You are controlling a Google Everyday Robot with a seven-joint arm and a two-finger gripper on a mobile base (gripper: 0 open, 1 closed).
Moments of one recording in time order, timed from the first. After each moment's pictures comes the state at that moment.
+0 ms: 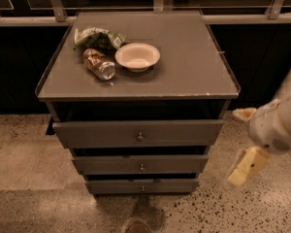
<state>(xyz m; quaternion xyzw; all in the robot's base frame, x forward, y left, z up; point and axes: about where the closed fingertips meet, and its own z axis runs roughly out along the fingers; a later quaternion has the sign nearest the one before) 0.411 -0.209 0.821 -0.54 0.80 0.11 0.23</state>
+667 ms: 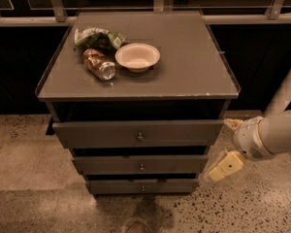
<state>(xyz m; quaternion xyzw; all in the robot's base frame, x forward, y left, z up) 0.450 -0.204 0.749 -0.47 0.82 0.14 0.29</state>
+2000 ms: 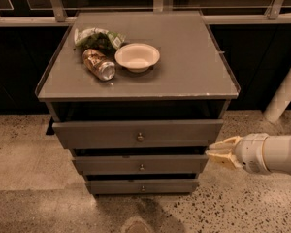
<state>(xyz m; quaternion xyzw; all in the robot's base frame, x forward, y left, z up) 0.460 -0.214 0.718 -0.40 0.82 0.16 0.38</state>
